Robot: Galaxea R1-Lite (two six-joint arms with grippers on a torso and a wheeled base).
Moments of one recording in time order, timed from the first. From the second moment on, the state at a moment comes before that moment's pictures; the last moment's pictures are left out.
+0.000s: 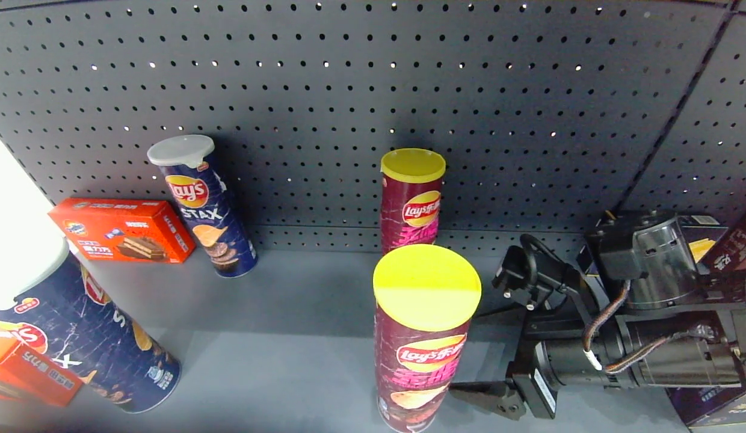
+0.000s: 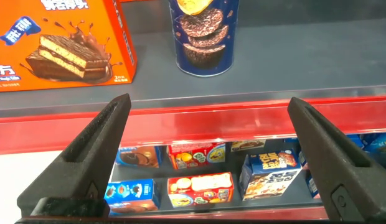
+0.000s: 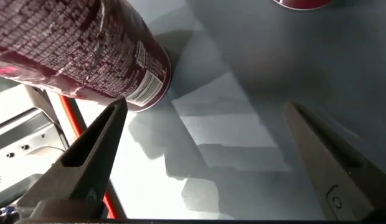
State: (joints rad) left arm 0.00 0.00 0.00 0.01 -0.08 0.04; right arm 0.71 1.55 -0.84 -0.11 0.23 -0.22
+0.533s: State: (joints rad) left arm 0.00 0.00 0.00 0.01 -0.08 0.04; right arm 0.50 1.35 -0.84 -0.17 0.21 -0.22
